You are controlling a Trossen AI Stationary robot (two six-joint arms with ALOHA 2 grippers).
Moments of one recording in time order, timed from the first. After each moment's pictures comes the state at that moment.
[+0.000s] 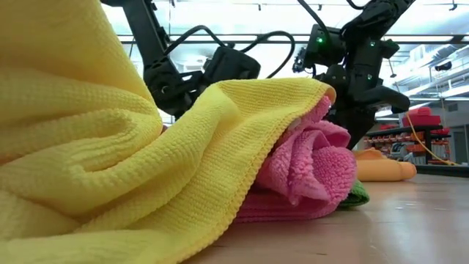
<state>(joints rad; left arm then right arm) 0.00 2.25 1.13 0.71 -0.19 0.21 -0.15 1.47 0.79 -0.55 -0.08 -0.31</state>
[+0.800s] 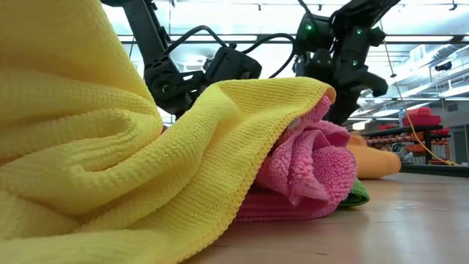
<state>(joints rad) 0.00 2.26 1.13 0.67 -0.20 0.20 -0.20 1.47 0.92 -0.64 -0.08 -0.33</state>
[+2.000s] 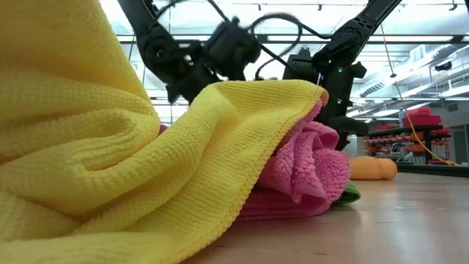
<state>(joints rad) -0.04 2.10 1.12 0.38 -0.28 0.27 -0.31 1.69 0.90 -0.50 -0.05 -0.41</state>
